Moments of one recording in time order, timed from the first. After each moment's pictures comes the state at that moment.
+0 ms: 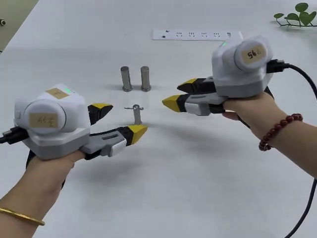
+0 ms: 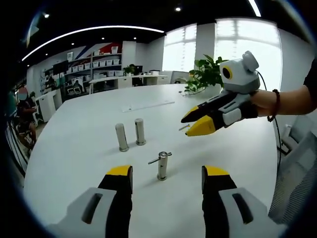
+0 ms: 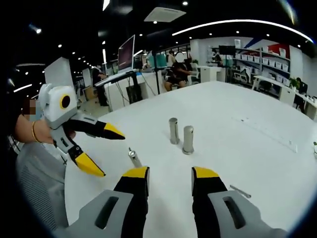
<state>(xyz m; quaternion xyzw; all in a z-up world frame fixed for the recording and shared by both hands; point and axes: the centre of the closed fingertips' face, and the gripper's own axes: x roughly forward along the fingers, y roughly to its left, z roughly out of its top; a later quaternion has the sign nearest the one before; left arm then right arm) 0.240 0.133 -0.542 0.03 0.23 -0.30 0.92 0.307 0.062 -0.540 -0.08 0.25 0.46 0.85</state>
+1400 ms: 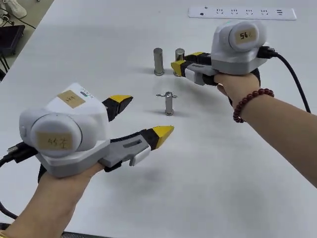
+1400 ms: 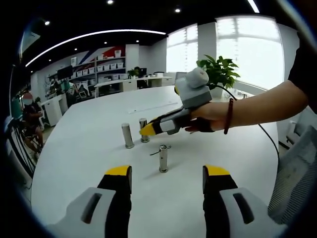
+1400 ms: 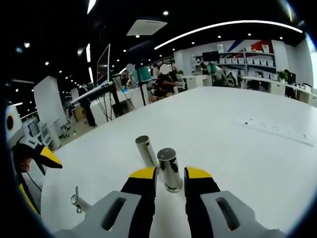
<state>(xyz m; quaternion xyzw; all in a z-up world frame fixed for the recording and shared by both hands) 0.219 0.146 -0.536 0.05 0.22 -0.28 0.93 0.385 0.120 -0.579 -0.01 0.23 0.42 0.88</state>
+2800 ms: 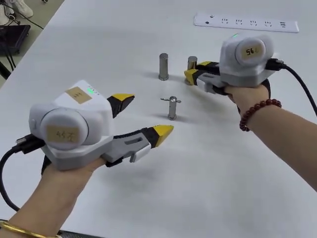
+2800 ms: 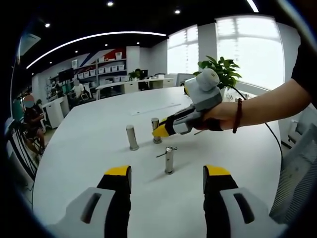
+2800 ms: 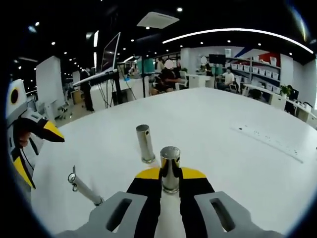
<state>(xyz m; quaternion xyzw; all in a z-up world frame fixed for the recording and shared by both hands) 0.227 0.153 -0.535 0.06 0.21 -0.27 0.94 0.373 0.105 -0.579 -0.10 0.21 0.42 0.87</state>
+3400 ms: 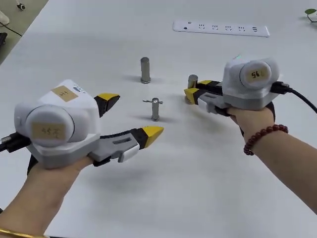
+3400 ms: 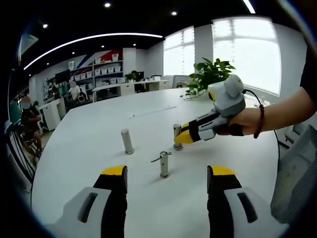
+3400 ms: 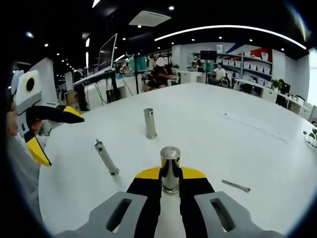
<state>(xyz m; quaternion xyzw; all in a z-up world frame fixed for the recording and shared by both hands) 0.226 0.144 -0.528 0.06 0.20 -0.29 0.93 0.322 0.050 -0.577 -0.10 0.23 0.39 0.89</state>
